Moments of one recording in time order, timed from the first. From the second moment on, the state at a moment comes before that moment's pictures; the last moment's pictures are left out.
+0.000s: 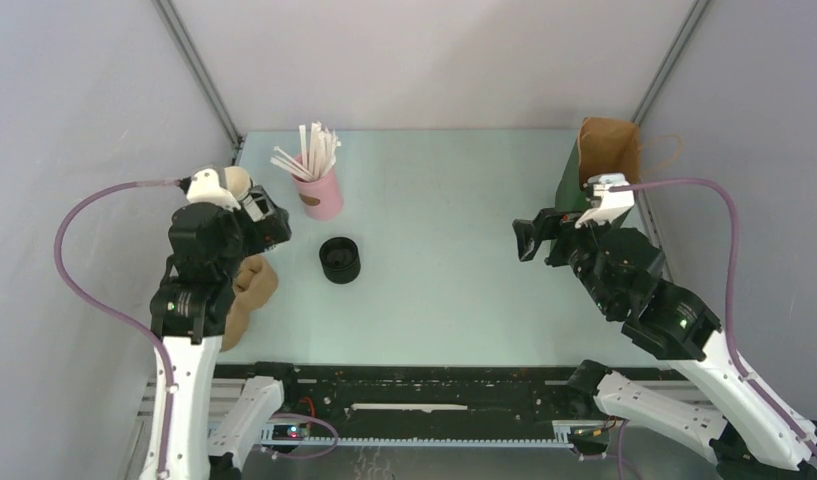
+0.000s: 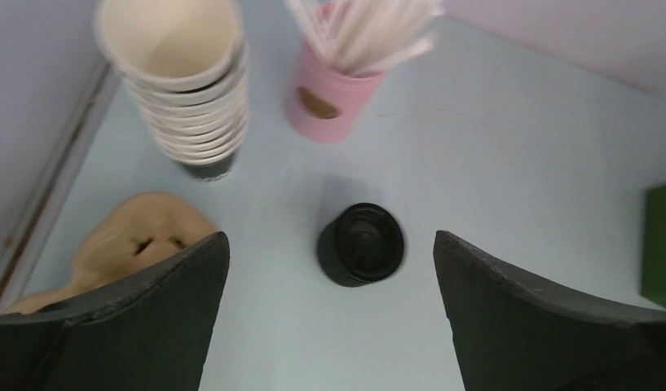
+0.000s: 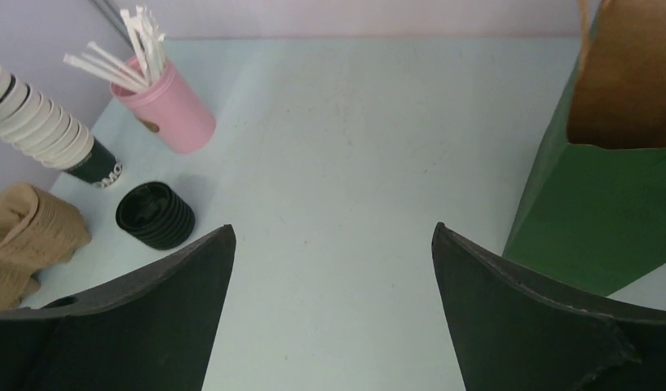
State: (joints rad) left arm -0.09 0.75 1.16 -0.76 -0.09 -0.31; right arm 0.83 0.72 1.12 -0.59 0.53 0.32
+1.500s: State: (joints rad) left arm 0.36 1.39 1.52 -0.89 -0.12 -0.44; right arm 0.82 0.59 1.11 -0.63 0.25 0.26
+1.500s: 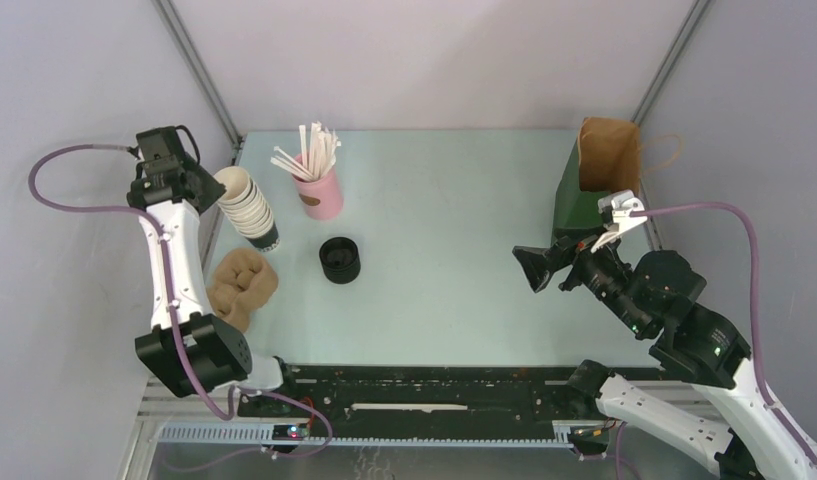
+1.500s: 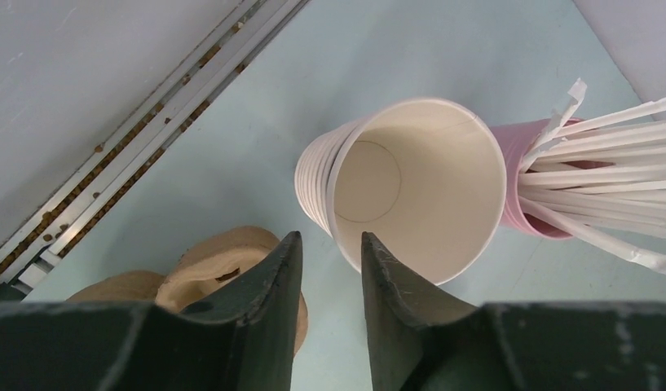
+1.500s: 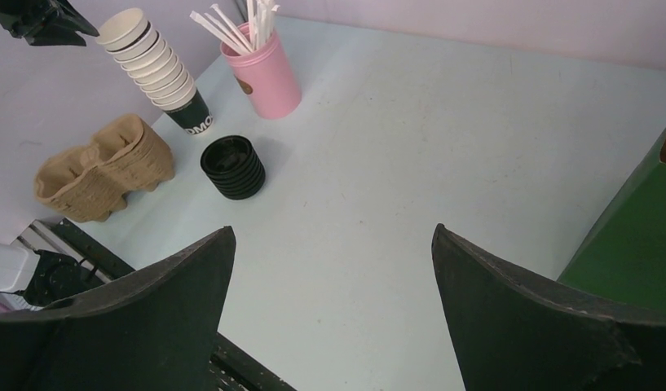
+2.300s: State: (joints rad) left arm 0.35 1.45 1.56 -0.90 -0.10 -0.43; right arm 0.82 0.60 1.10 -0.62 0.25 0.24
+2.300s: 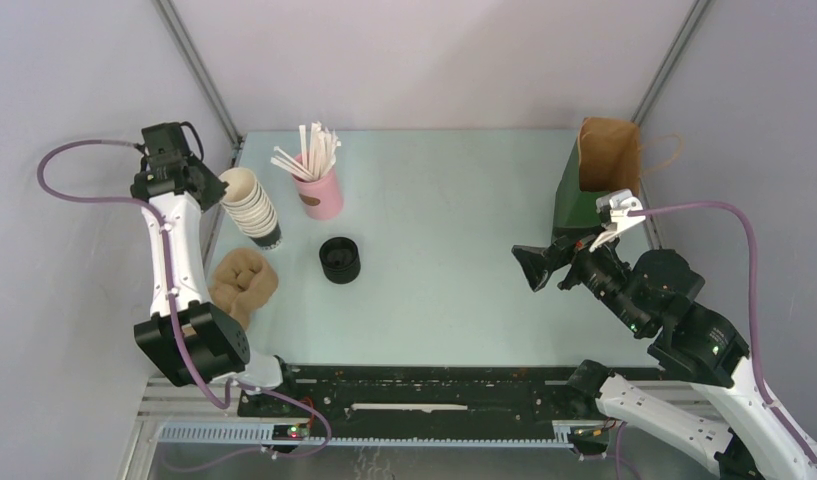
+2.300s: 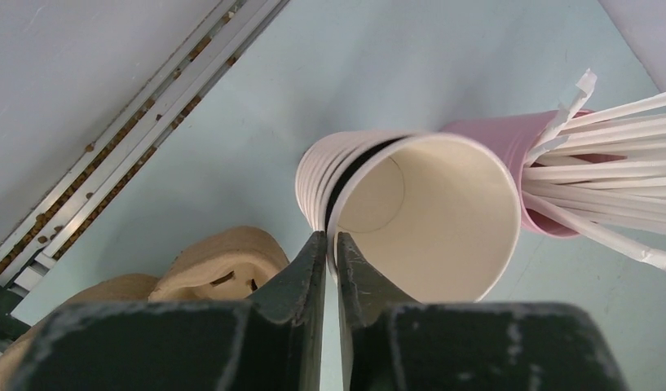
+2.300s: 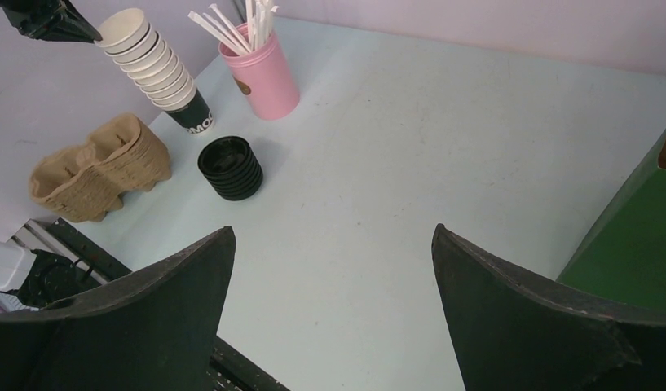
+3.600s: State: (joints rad) left arm 0.34 1.52 1.61 -0.90 -0.09 -0.44; right arm 0.82 0.58 1.10 -0.61 0.24 0.24
